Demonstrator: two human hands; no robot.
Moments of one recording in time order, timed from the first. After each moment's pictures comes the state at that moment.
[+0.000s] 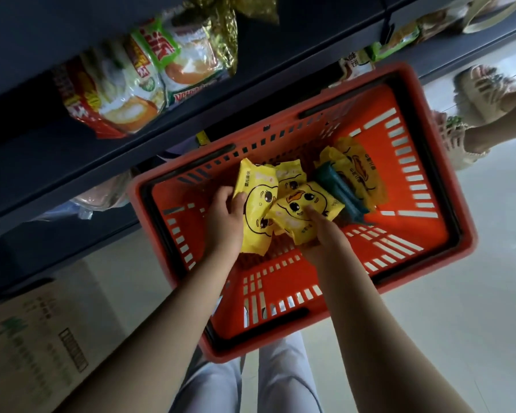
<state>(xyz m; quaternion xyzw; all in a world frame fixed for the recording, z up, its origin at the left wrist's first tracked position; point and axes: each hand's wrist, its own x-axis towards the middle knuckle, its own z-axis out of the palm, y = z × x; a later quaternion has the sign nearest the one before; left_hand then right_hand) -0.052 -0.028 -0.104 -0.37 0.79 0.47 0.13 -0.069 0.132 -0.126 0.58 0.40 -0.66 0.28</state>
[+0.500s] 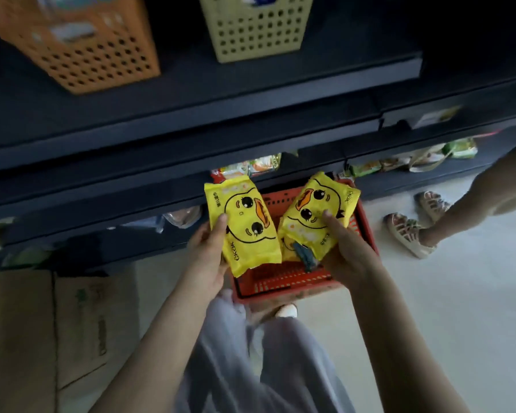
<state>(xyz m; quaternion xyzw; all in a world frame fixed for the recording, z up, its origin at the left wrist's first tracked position) 0.057 -0.050 0.232 -0.47 0.45 0.76 -0.02 -0.038 0.148 0.223 0.24 0.44 -0.78 0.37</state>
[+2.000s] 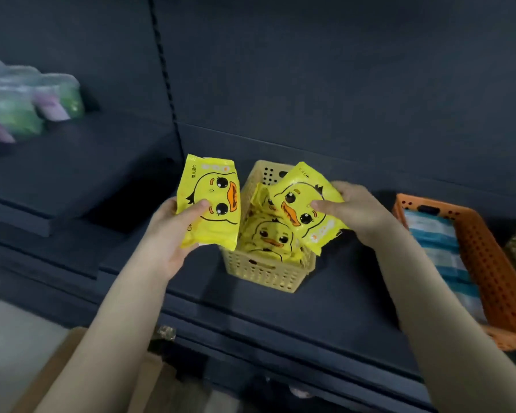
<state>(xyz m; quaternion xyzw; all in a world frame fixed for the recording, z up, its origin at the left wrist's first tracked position) 0.178 -0.618 0.449 -0.40 0.45 0.72 -0.34 -0.080 -0.484 0.468 -0.36 0.74 -0.47 0.32</state>
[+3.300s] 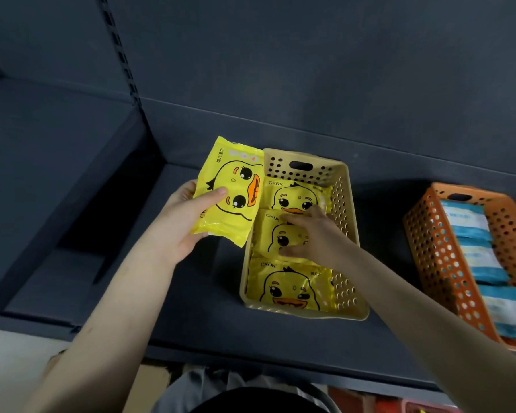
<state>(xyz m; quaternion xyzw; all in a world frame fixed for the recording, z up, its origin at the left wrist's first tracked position) 0.112 -0.756 0.398 -0.35 0.44 0.81 -0.18 -0.055 -0.582 0.384 -0.42 0.86 -0.10 0.28</state>
